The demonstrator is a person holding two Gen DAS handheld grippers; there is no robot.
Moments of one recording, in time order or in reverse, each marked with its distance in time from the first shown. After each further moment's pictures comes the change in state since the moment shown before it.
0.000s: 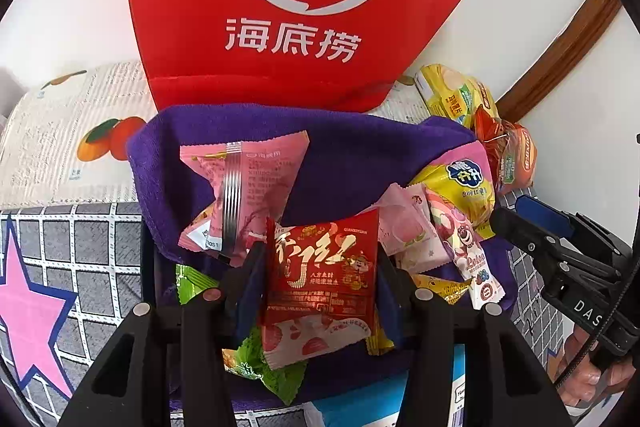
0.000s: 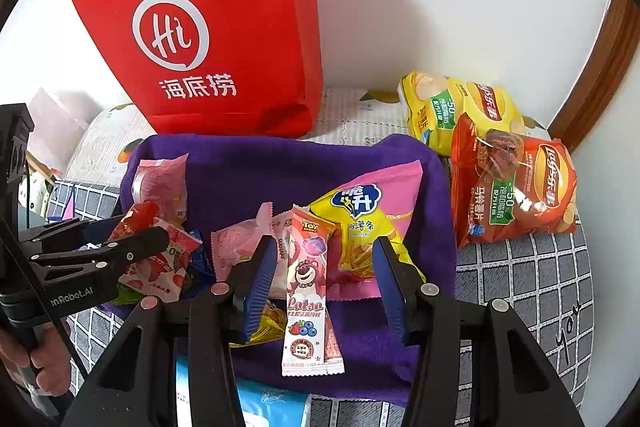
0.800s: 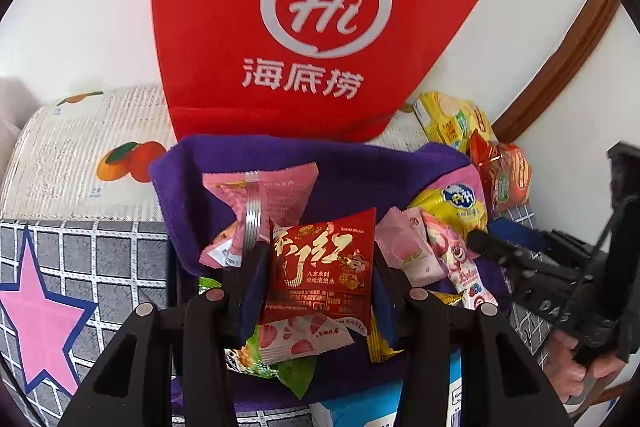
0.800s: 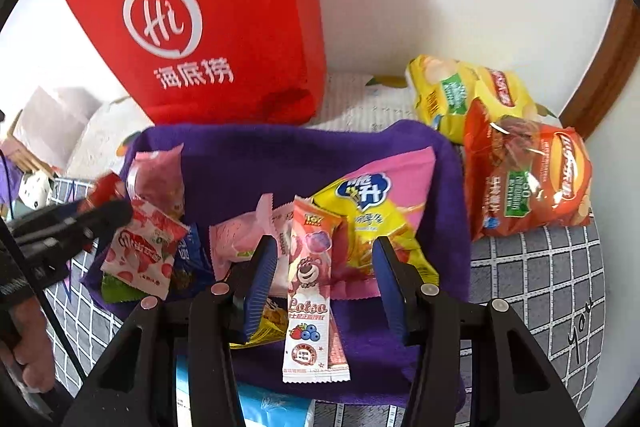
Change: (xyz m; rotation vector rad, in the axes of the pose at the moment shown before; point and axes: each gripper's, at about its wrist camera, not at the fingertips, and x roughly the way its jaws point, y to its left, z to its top) left arm -0.024 0.004 0.003 0.001 -0.085 0.013; right arm 0.010 -0.005 0.000 0.021 0.023 0.023
